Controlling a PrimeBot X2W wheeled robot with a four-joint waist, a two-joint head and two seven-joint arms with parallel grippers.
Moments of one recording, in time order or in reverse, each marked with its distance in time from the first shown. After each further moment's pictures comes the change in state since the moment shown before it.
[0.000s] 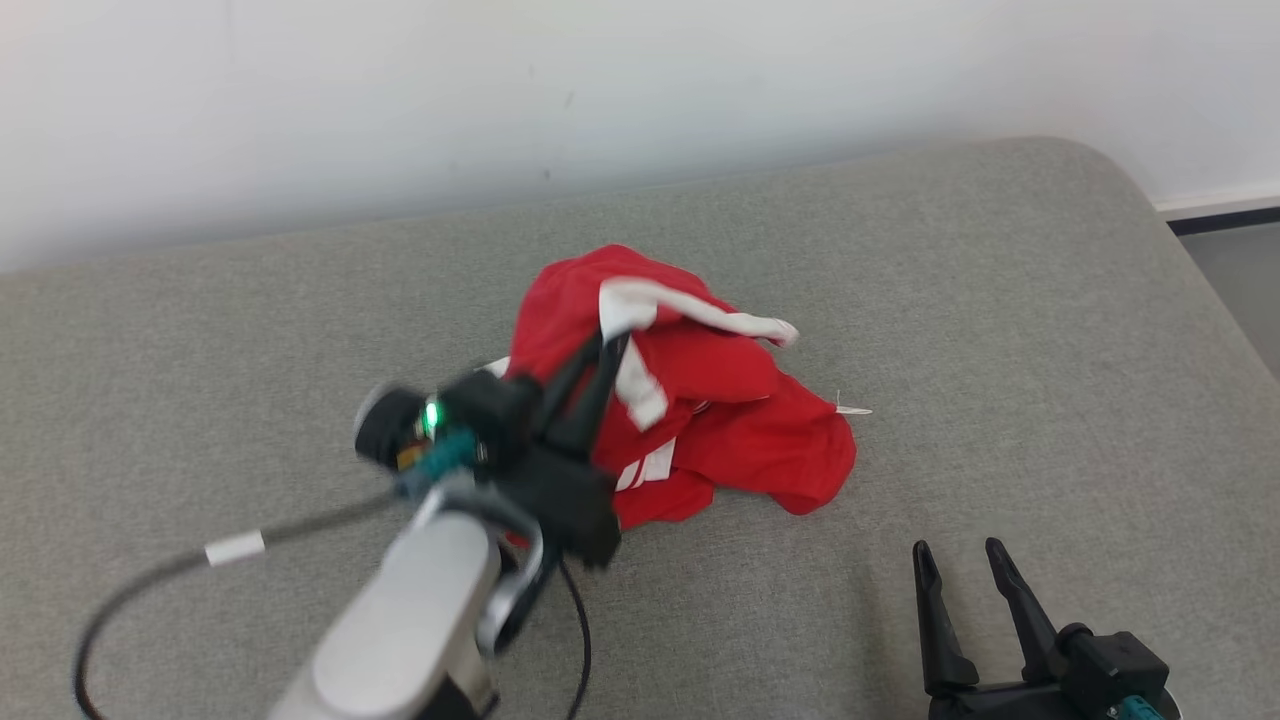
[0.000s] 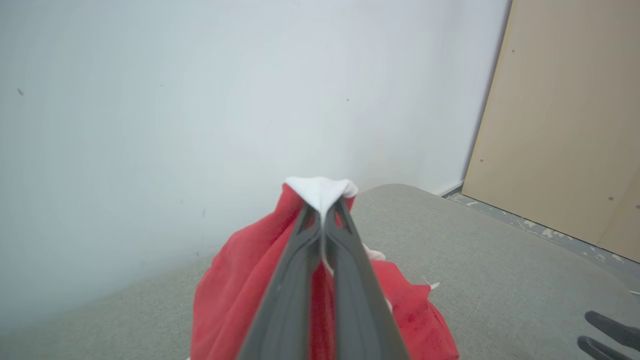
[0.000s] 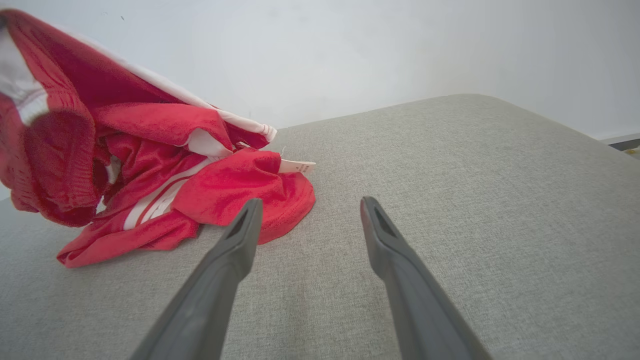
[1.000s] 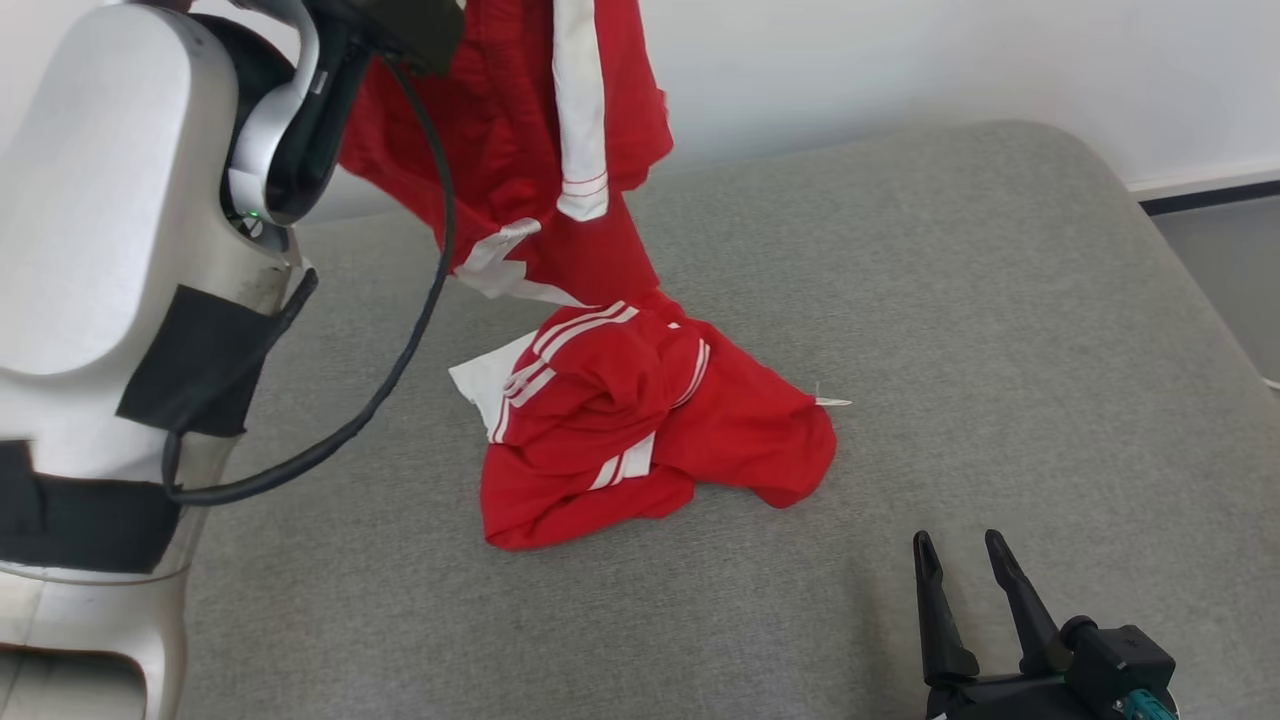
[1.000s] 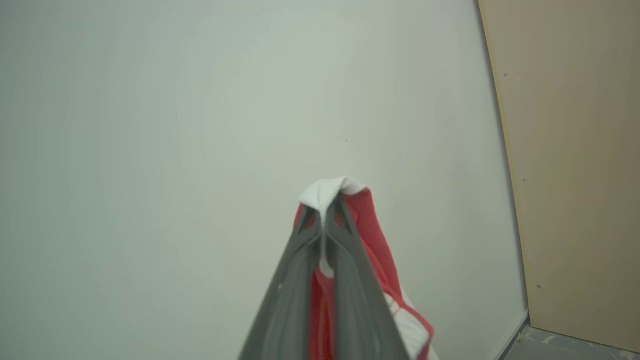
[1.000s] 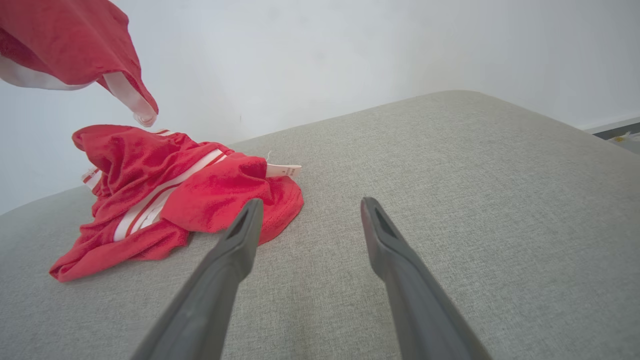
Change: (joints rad) left arm -0.637 0.143 0.138 -0.138 -0.132 -0.016 0.210; right arm -0.008 0.000 0.006 -0.003 0.044 0.000 0.000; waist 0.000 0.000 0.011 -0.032
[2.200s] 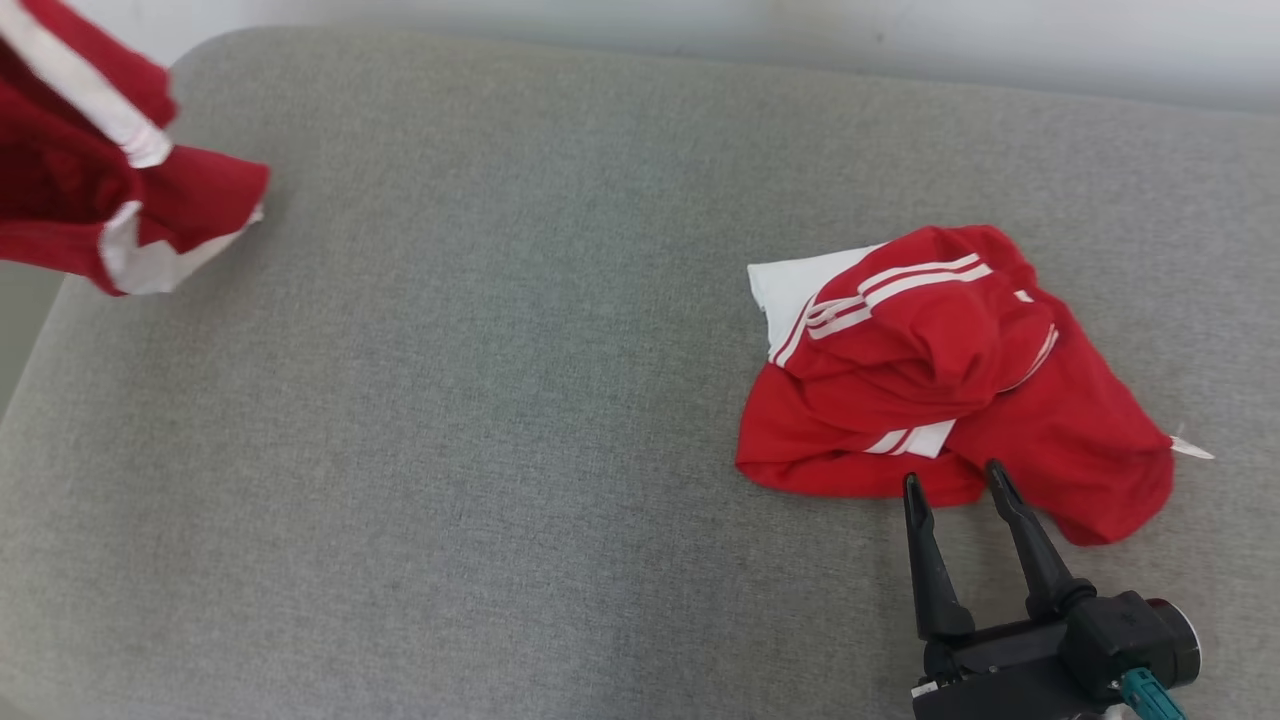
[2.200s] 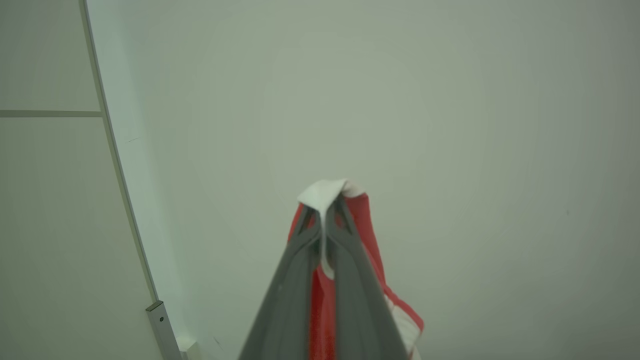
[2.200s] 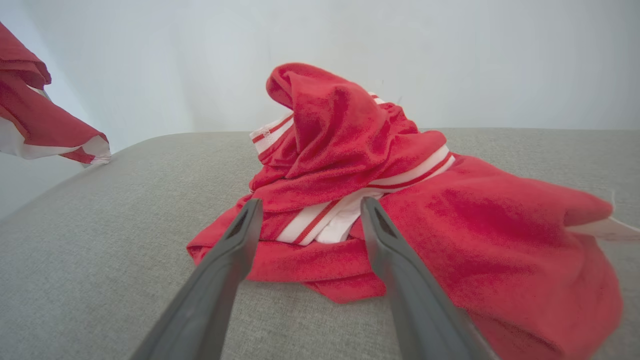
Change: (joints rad) left arm 0.178 0.385 0.253 0.193 -0.054 0.069 -0.159; right arm -0.017 0.001 0.015 -0.169 -0.169 0.000 0.000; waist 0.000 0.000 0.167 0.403
